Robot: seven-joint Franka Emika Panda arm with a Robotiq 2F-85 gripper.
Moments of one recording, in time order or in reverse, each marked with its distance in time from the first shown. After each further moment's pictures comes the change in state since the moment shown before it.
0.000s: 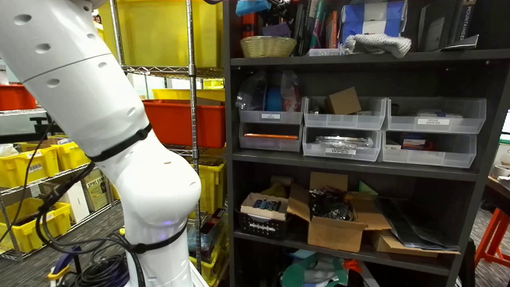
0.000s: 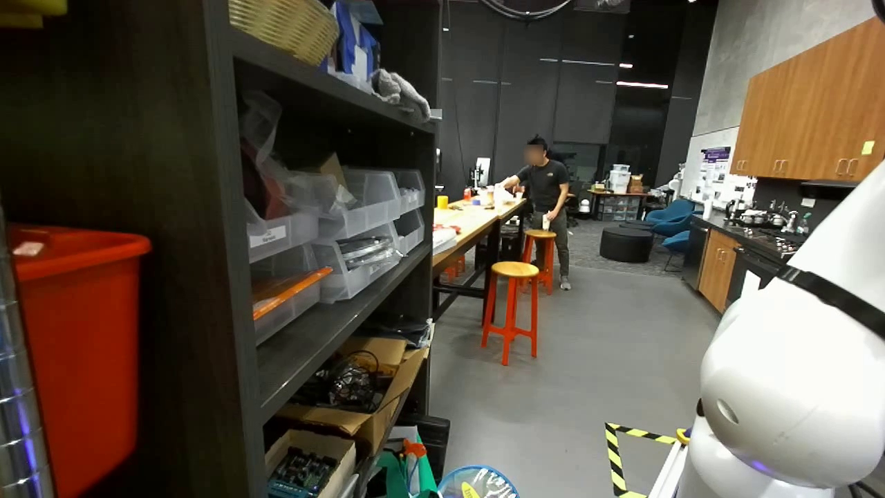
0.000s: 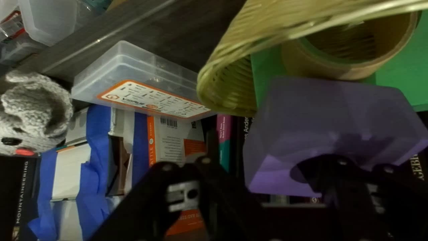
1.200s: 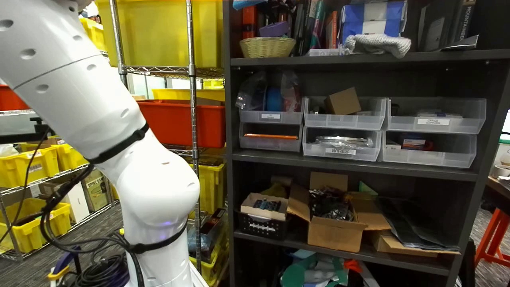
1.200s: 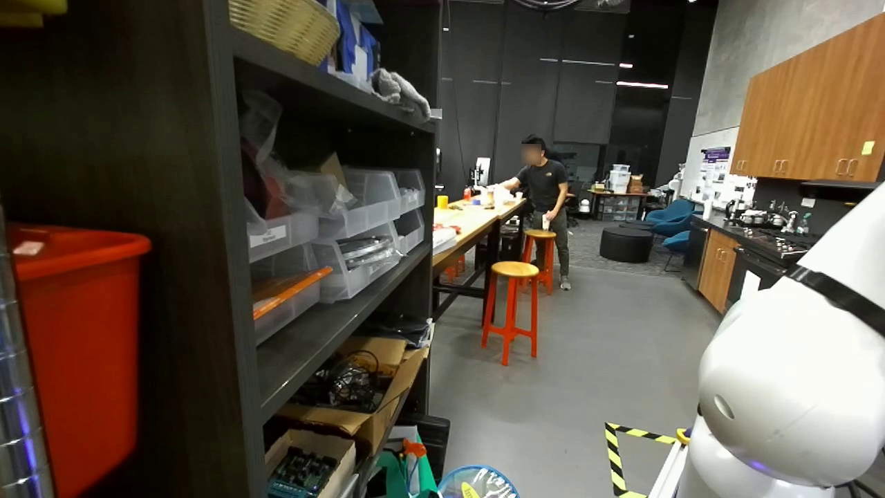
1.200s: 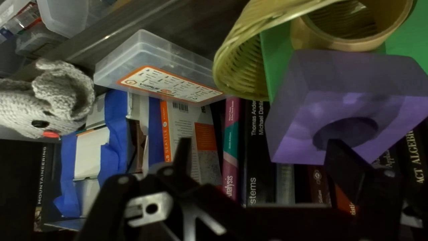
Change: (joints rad) arm -0.023 -0.060 -0.001 -0.026 0.009 0.010 0.000
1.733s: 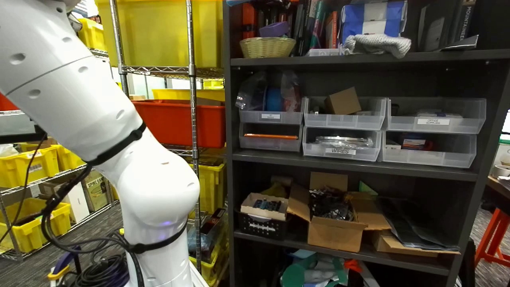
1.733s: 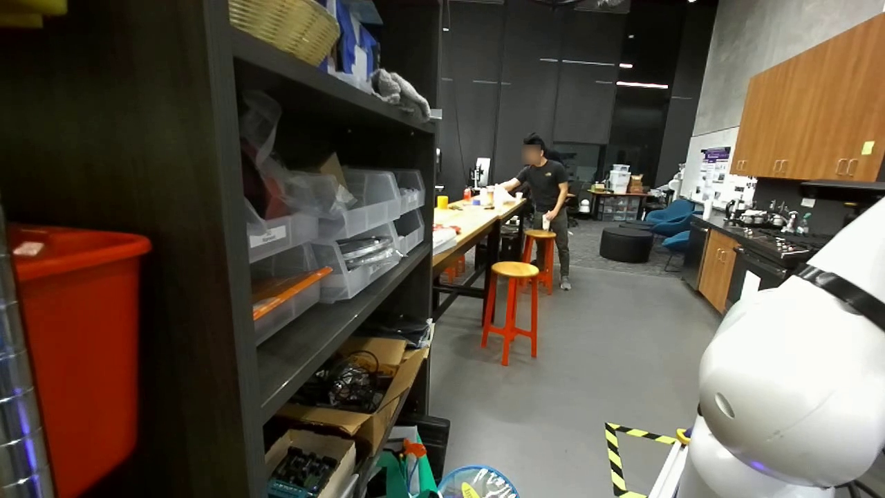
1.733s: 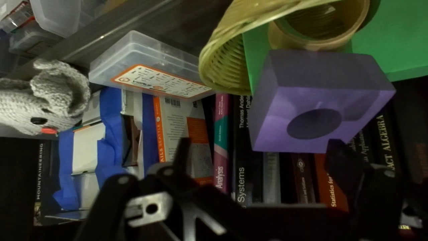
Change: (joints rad) arm -0.001 -0.049 0.008 -0.026 0.034 0.004 0.000
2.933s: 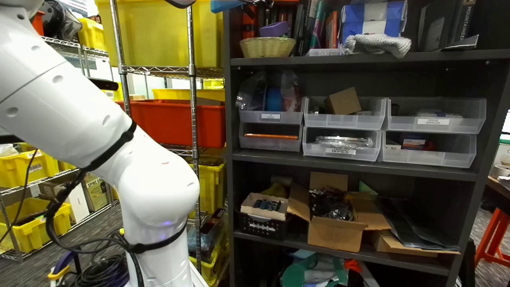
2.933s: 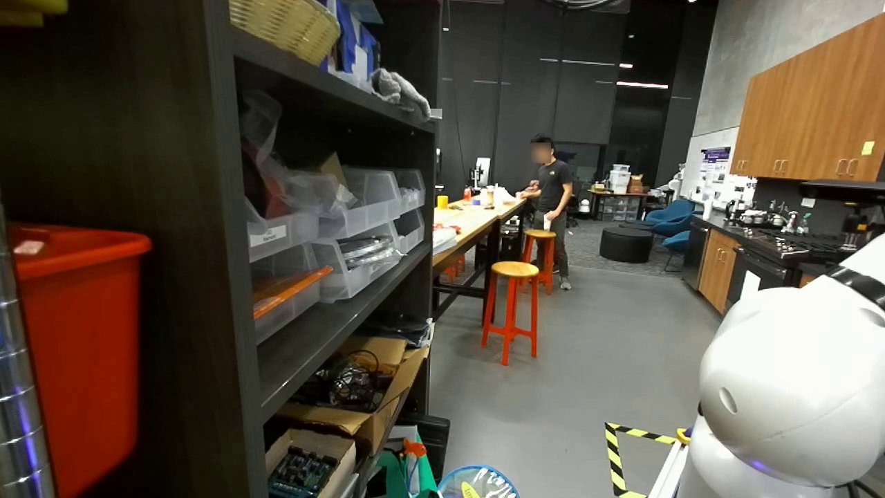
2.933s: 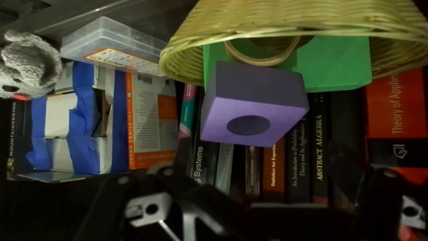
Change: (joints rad) arm 0.001 -0.151 0.060 -0.178 0.009 0.170 -0.046
